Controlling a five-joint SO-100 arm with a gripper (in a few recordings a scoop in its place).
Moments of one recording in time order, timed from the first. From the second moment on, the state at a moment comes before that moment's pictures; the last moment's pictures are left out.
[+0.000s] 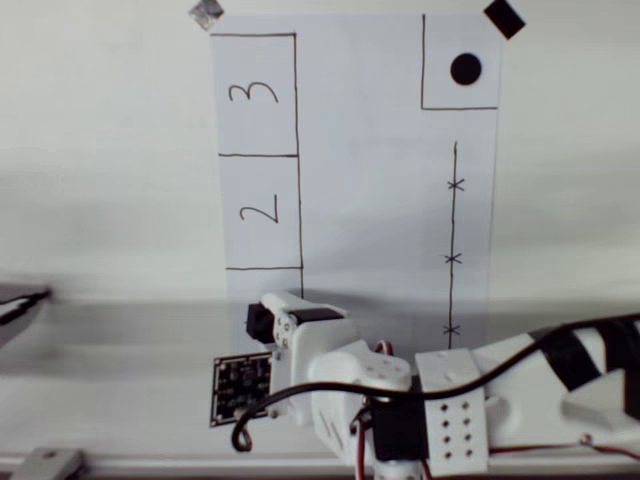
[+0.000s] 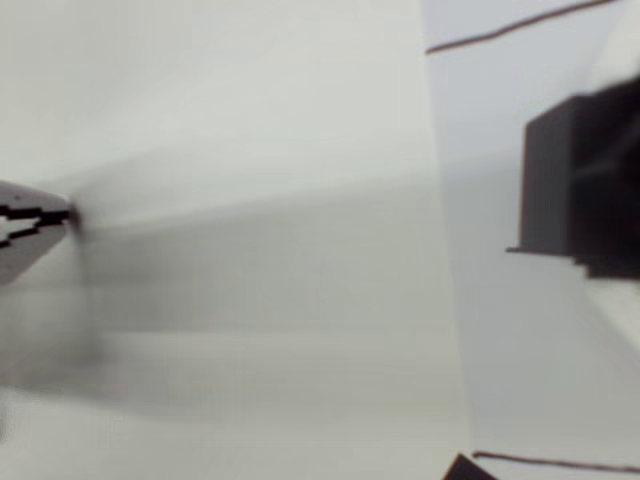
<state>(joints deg) -3.5 31.6 27.5 58.8 10.5</state>
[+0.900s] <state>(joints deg) -4.4 31.6 28.3 58.8 11.5</state>
